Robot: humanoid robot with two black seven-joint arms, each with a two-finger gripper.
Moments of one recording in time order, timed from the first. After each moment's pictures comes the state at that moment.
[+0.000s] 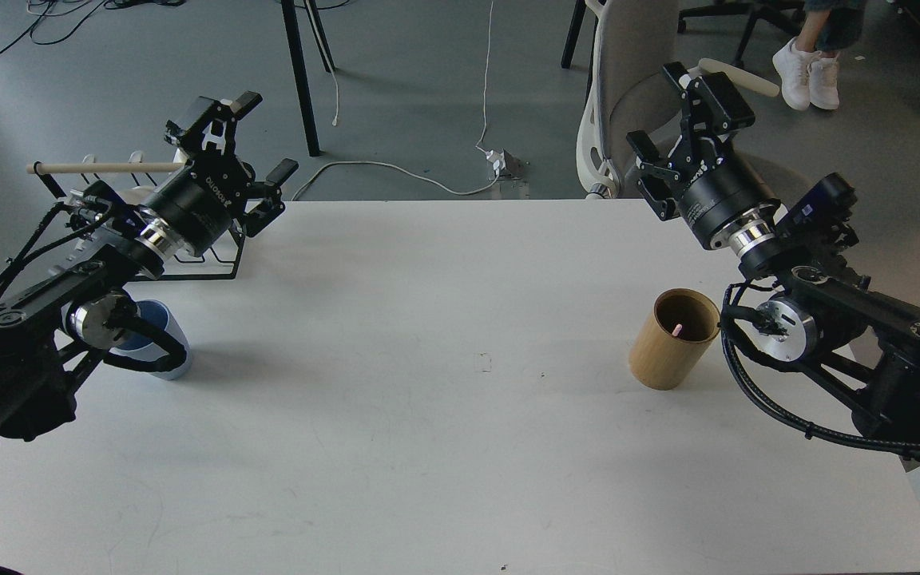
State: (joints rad) left arm -0.77 0.44 -0.53 -0.73 0.30 -0.49 -0.49; right arm 0.76 -0.51 0.48 1.25 -0.29 -0.15 0.49
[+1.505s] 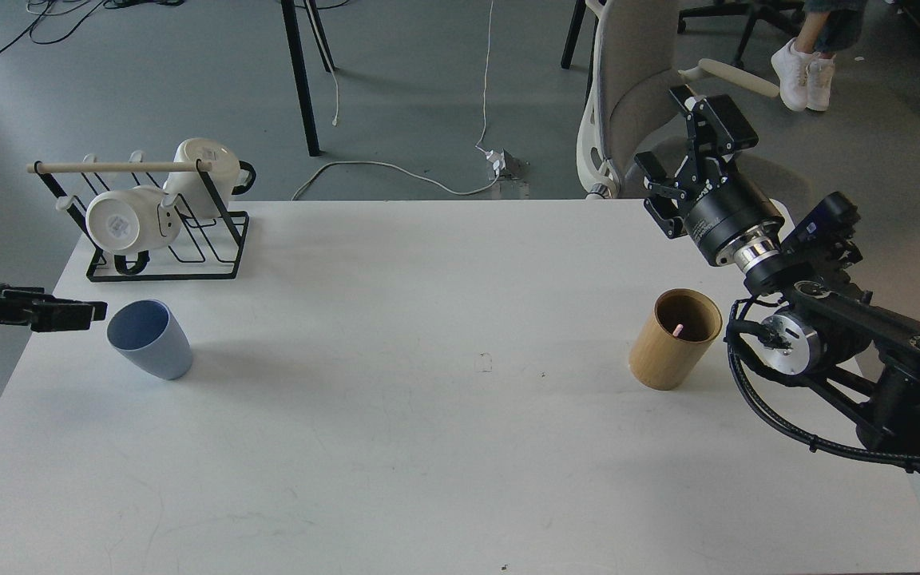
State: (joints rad) left arm -0.89 0.99 -0.13 -0.88 1.70 -0.37 -0.49; right arm 0.72 -0.51 0.48 1.22 -0.29 -0.13 0.49
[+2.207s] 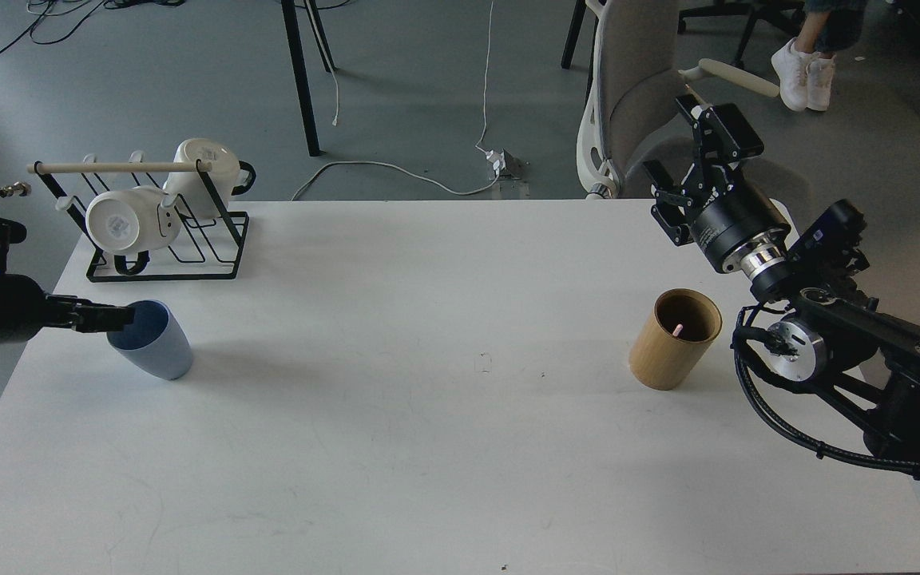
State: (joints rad) left arm -0.89 0.81 -0.10 -0.66 1.69 -0.37 -0.49; right arm 0.70 -0.52 0.48 1.22 -0.29 -0.13 0.49
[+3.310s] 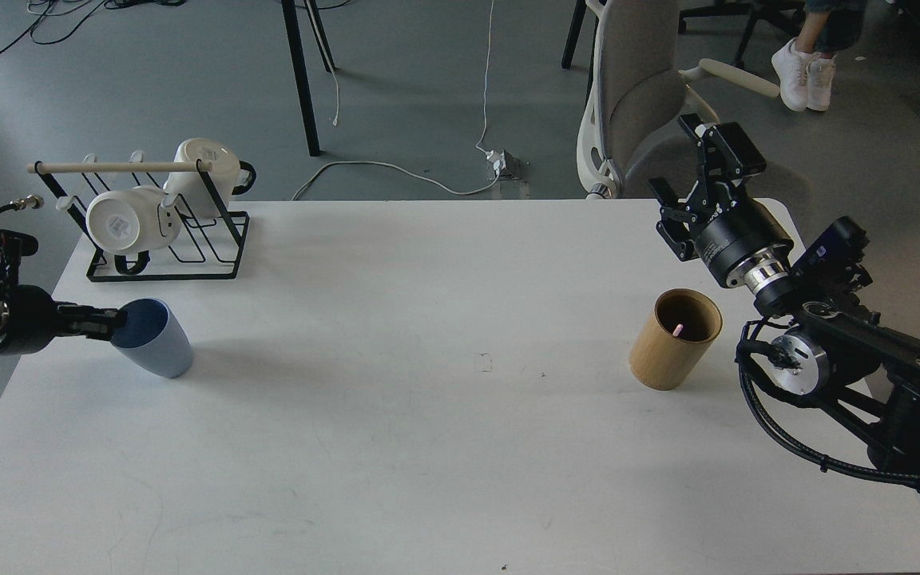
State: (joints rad) left arm -0.86 0.80 -0.11 -0.67 1.69 -0.33 -0.49; right arm 0.67 -0.53 0.48 1.22 -0.29 -0.13 0.49
